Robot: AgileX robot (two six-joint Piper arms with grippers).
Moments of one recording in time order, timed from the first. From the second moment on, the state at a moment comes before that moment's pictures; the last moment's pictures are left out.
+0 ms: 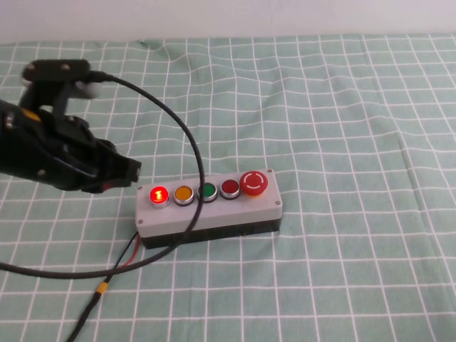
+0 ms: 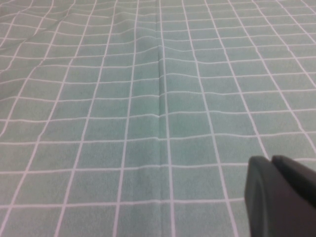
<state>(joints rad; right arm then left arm) 0.04 -0.01 0.03 0.02 0.34 0.07 -0.24 1.35 -1.08 -0.39 0.85 0.38</state>
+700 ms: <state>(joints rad) 0.04 -0.01 0.03 0.02 0.34 0.07 -0.29 1.53 -1.09 -0.32 0.69 0.34</state>
